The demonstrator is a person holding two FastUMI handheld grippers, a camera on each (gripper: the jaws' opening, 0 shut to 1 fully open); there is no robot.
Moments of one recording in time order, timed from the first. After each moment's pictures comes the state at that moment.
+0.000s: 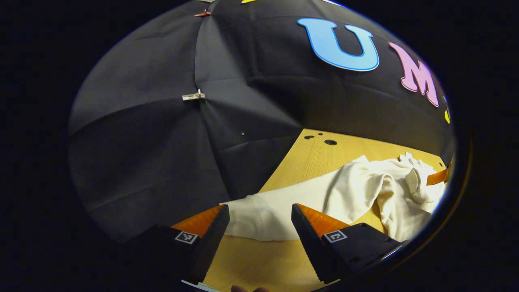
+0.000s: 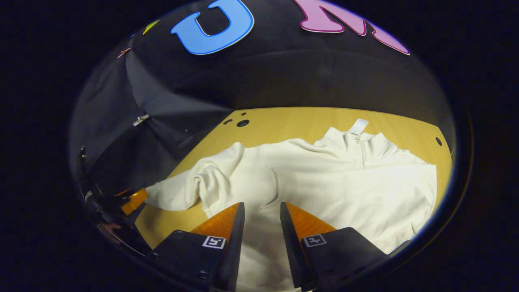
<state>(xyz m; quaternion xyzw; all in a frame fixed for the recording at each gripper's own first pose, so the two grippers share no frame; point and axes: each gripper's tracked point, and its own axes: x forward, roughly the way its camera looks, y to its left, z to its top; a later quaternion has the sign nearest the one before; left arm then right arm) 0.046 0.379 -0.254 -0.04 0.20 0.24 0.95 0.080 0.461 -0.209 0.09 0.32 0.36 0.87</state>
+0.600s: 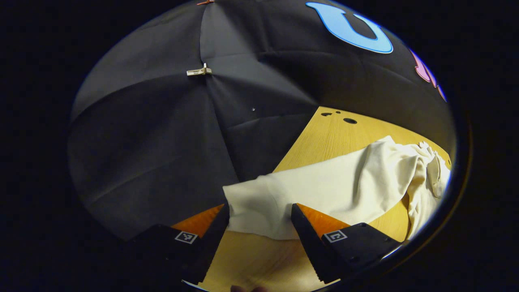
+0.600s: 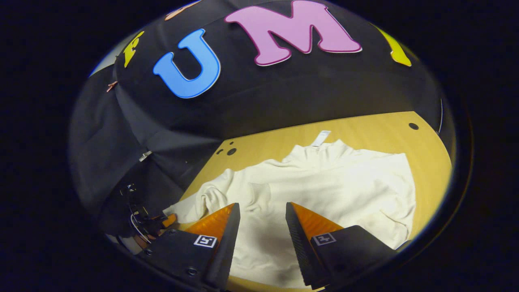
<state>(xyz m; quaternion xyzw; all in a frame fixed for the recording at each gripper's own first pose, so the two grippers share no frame) 0.052 0.404 -0.313 -0.06 0.27 0.27 0.92 0.074 0.324 -0.155 0.15 0.28 0.27 0.91</state>
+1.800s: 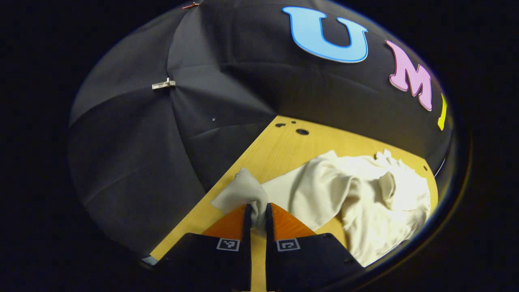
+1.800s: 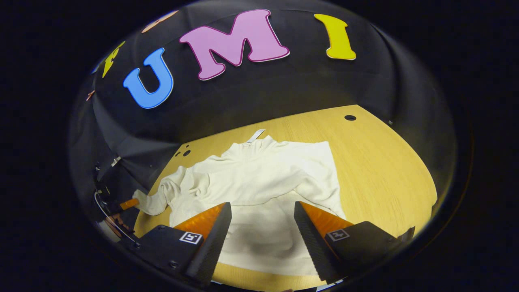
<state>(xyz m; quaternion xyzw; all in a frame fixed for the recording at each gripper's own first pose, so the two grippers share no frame) 0.081 0.288 -0.213 -0.08 0.23 0.15 0.96 0.040 0.169 -0.185 0.15 0.29 0.16 0.93</state>
